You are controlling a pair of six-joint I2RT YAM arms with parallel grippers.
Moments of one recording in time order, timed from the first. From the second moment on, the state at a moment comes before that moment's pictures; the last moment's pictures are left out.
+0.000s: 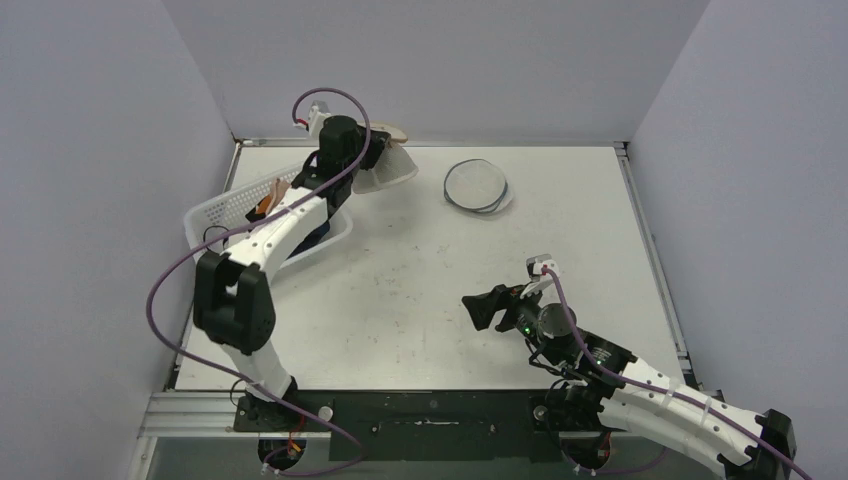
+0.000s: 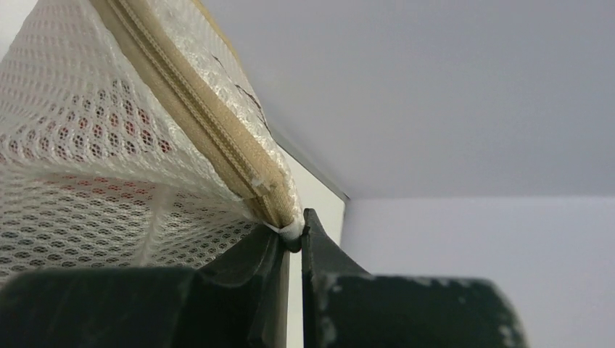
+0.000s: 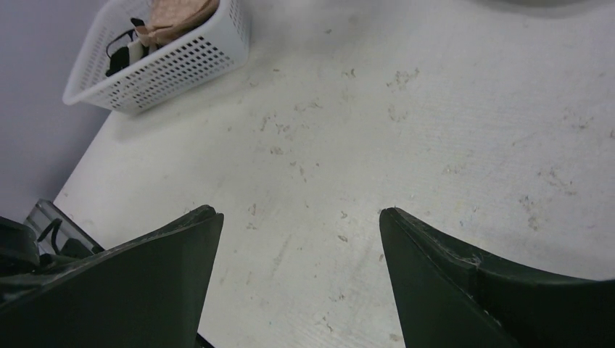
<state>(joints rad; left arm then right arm) -0.38 1.79 1.53 -0.03 -0.20 -1.20 0.96 0.56 0.32 -0.02 0.33 0.57</state>
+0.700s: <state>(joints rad) -0.93 1.08 0.30 0.60 -0.32 -1.12 0.96 0.44 0.28 0.17 0.33 0.78</state>
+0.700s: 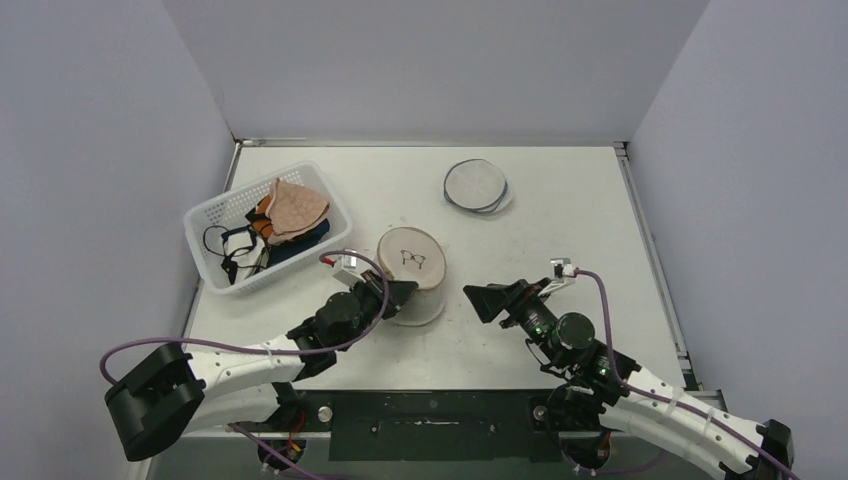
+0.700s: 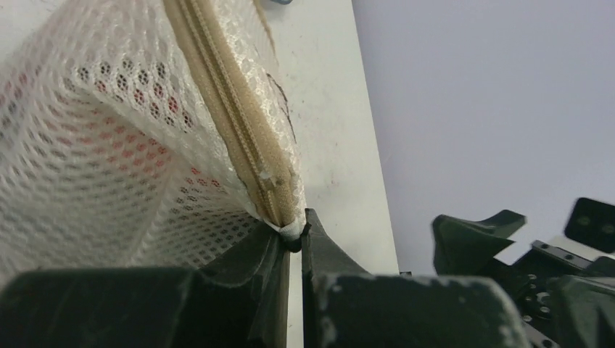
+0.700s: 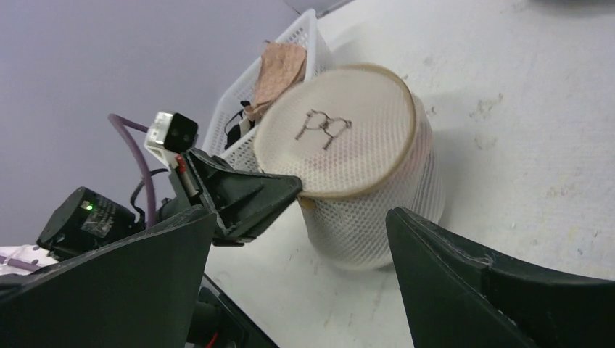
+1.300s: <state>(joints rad) -1.00 0.97 0.18 0.65 -0.43 -1.20 0.94 0.97 0.16 0.55 0.20 1.12</state>
